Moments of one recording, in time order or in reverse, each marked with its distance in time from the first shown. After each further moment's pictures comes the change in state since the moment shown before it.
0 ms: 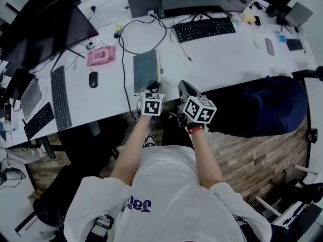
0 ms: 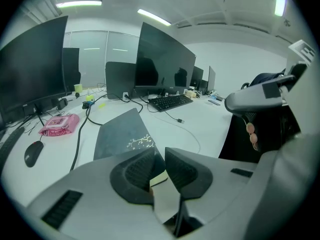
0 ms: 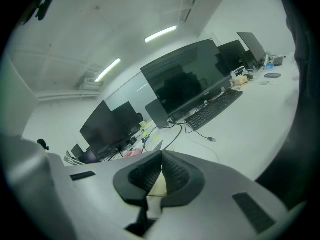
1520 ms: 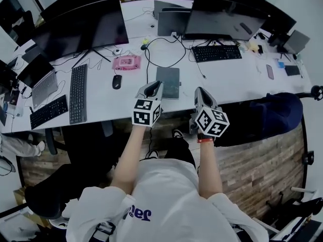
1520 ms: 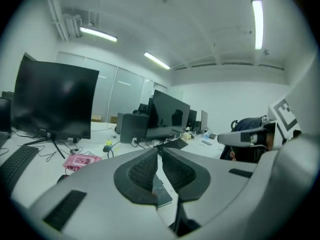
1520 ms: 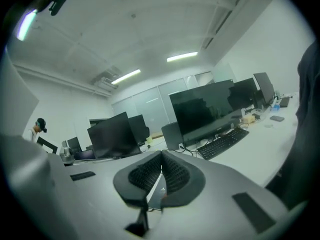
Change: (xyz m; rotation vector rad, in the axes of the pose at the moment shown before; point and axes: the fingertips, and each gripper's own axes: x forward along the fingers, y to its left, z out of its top) left arm -0.223 0.061 0.086 -0.023 -0.423 -0.064; right arm -0.083 0.140 0.037 -0.234 -0.206 -0.021
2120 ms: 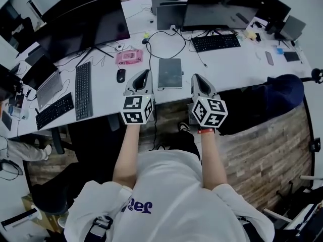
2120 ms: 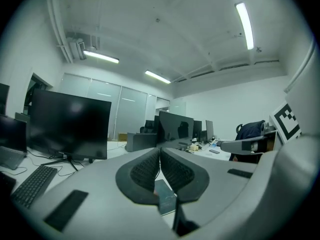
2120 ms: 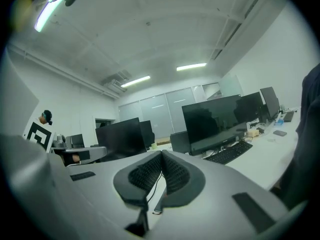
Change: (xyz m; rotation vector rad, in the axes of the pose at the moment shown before) left arm -0.094 0.013 0.047 0.077 -0.170 0.092; right arm -0.040 0.062 0.012 -0.119 -0.092 0.026
